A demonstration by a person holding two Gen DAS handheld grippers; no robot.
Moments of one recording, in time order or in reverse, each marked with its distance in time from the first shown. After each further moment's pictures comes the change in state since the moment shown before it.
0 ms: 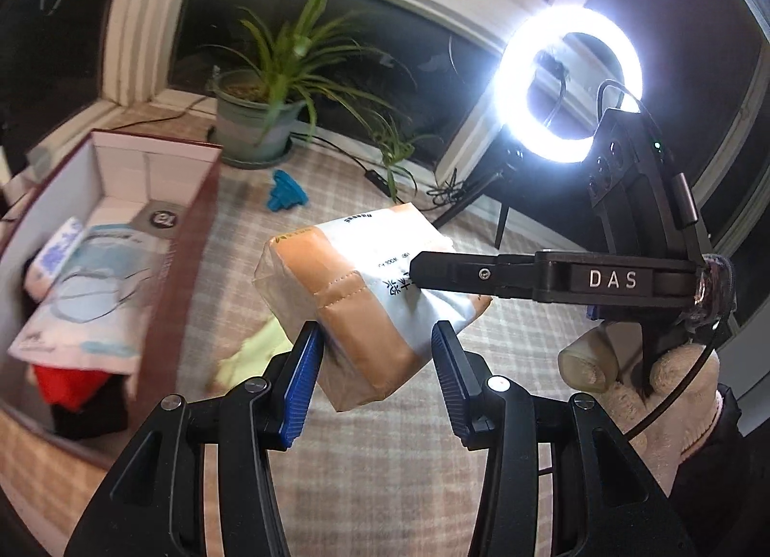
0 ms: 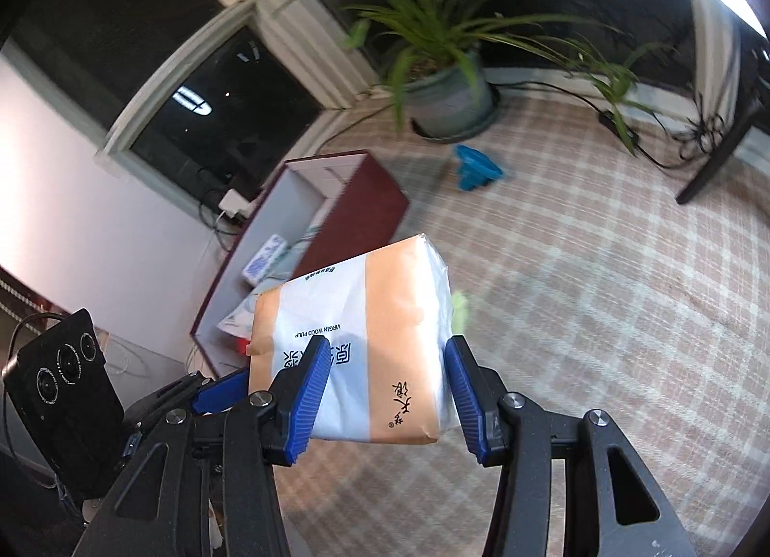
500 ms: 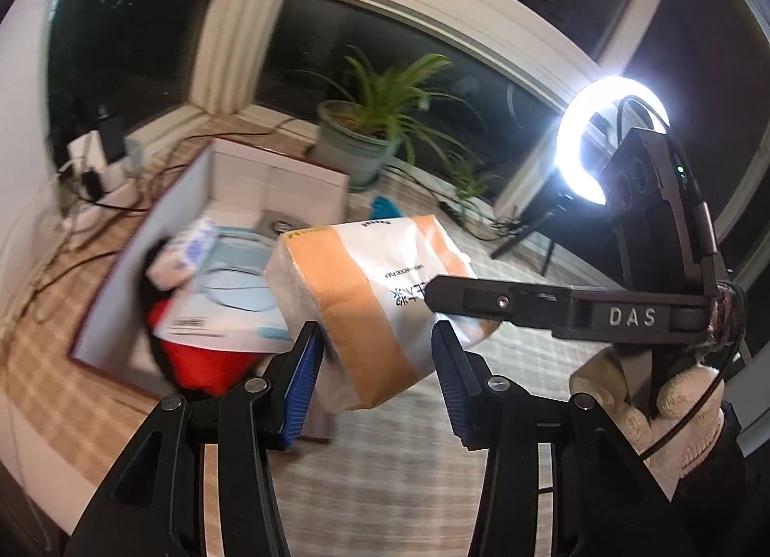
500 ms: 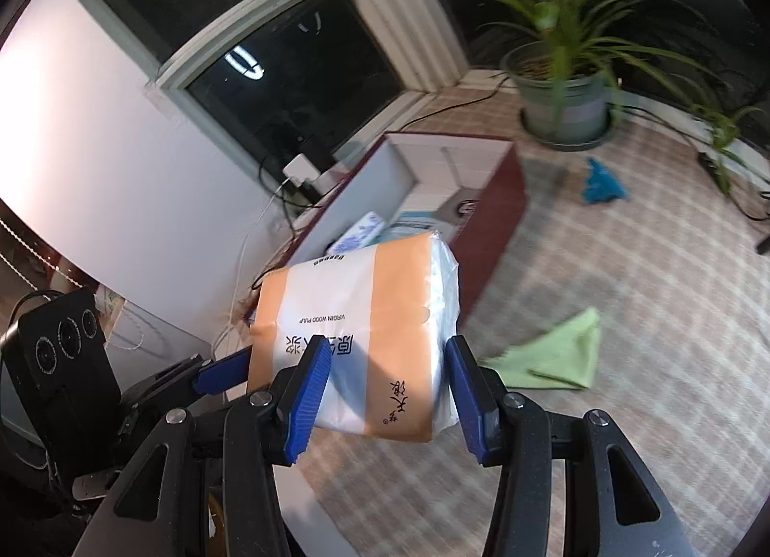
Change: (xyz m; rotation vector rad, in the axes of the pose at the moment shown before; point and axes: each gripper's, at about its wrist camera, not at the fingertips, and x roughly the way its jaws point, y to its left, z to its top) left arm -0.069 0.093 -0.006 -0.066 -0.073 0.099; right arm 0.043 0.119 -0.010 -0.151 0.010 0.035
